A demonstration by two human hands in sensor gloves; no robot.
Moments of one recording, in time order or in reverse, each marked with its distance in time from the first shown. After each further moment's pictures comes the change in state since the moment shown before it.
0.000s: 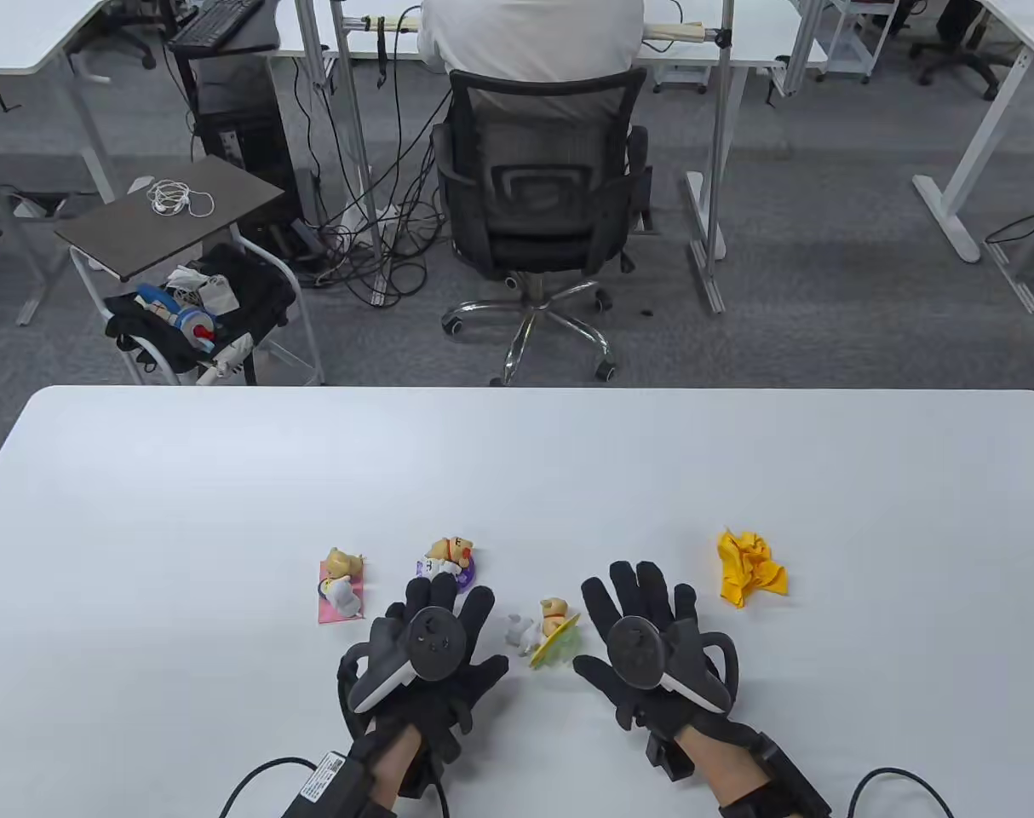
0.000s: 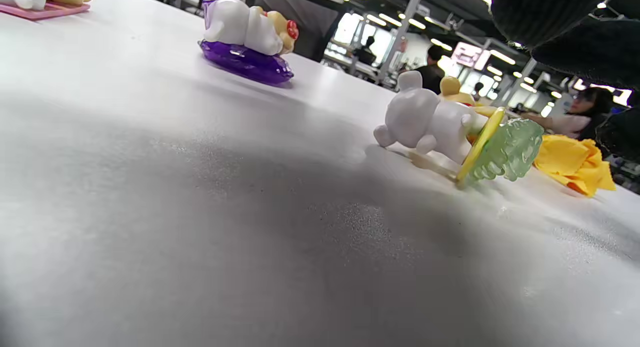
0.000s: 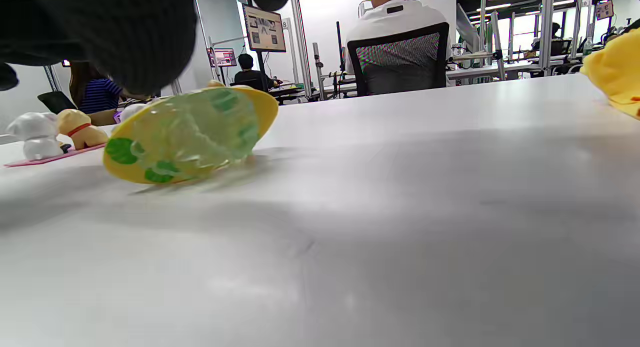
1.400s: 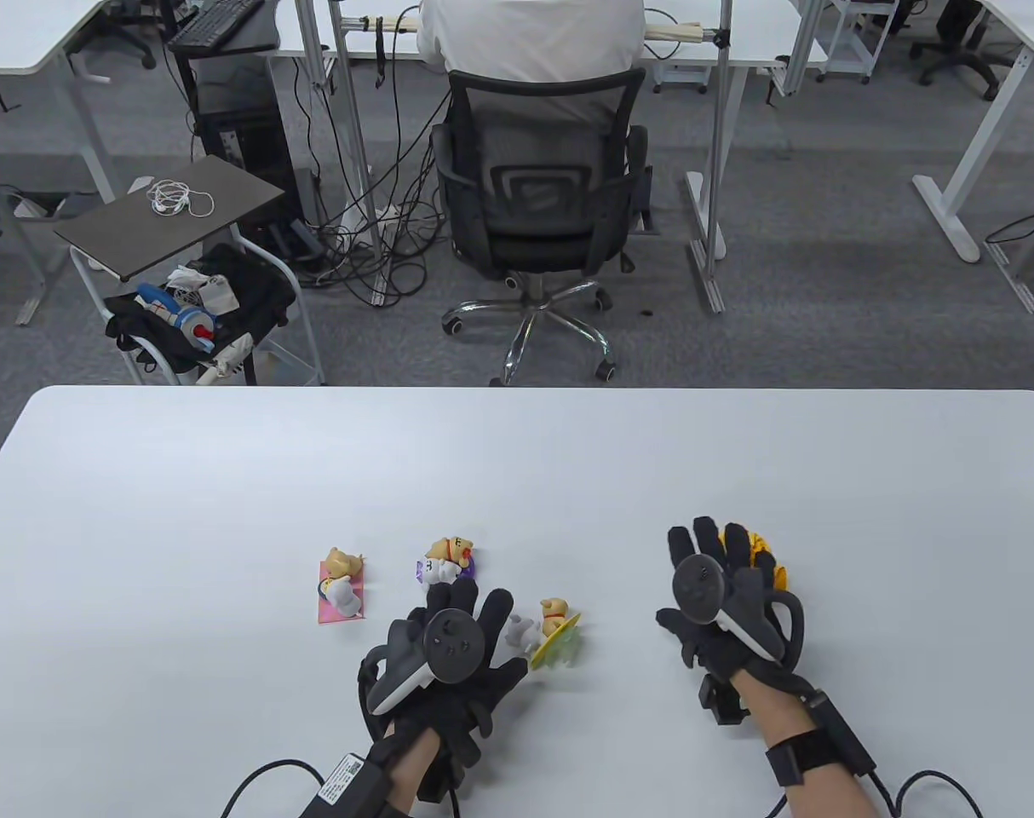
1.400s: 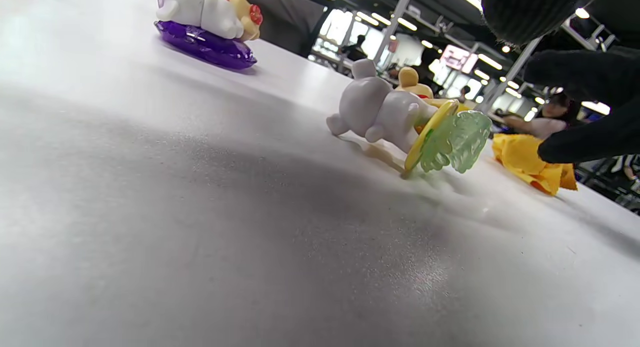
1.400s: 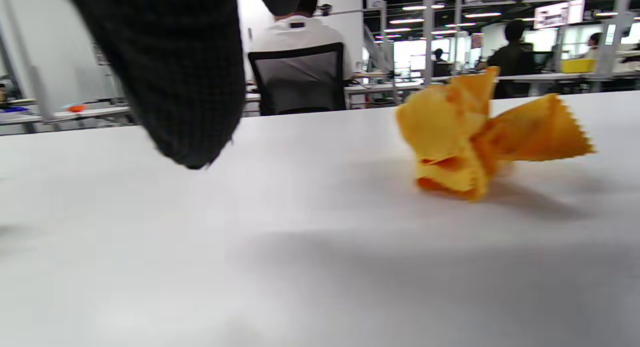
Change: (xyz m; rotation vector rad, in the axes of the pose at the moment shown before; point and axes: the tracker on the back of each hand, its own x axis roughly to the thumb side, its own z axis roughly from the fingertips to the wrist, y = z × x) left_hand 0.025 -0.001 0.003 0.006 -0.037 0.032; right_hand -0.097 -0.038 -0.035 -0.023 0.323 0.058
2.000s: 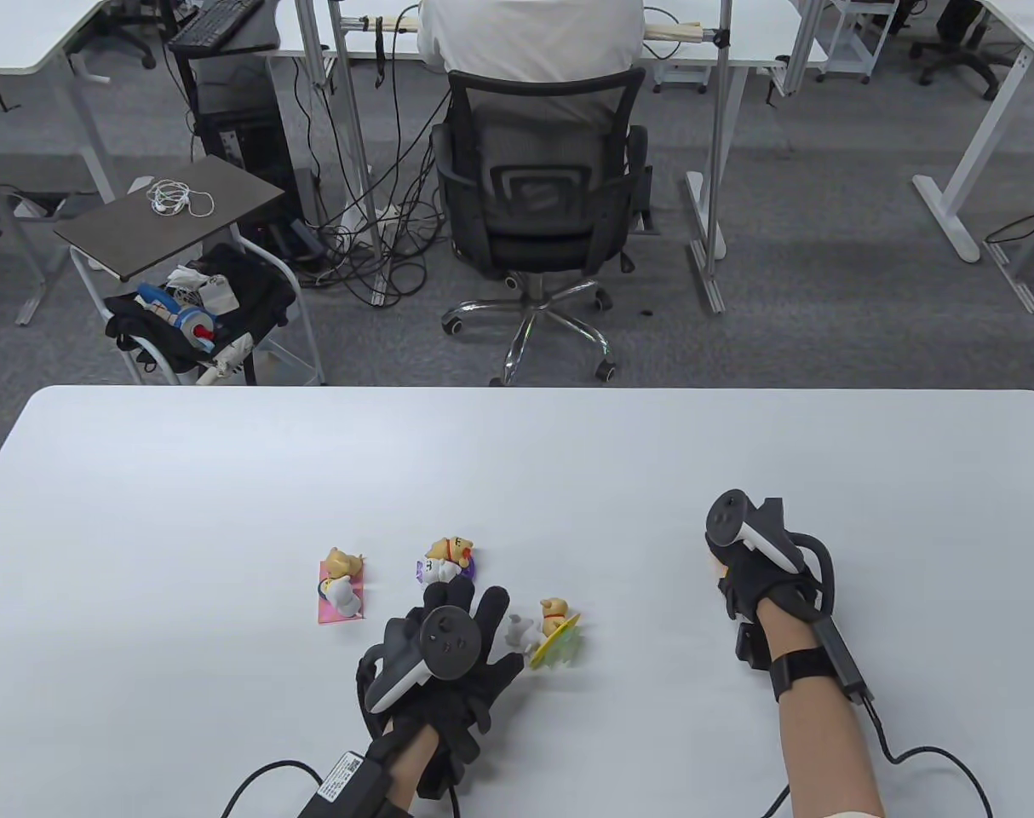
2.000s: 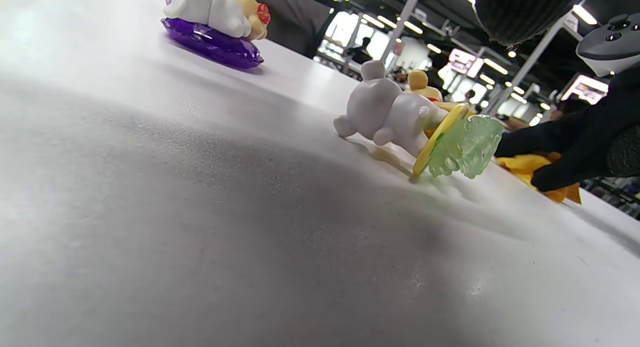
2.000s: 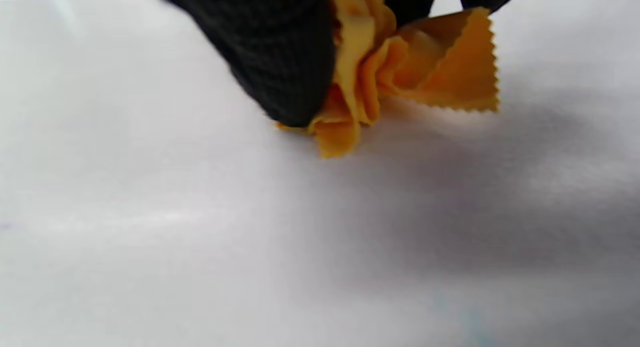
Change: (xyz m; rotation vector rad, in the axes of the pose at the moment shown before) left_hand -0.003 0.000 -0.002 -0.006 0.017 0.016; right_hand -0.030 0.019 -0.065 0.336 0.141 0.090
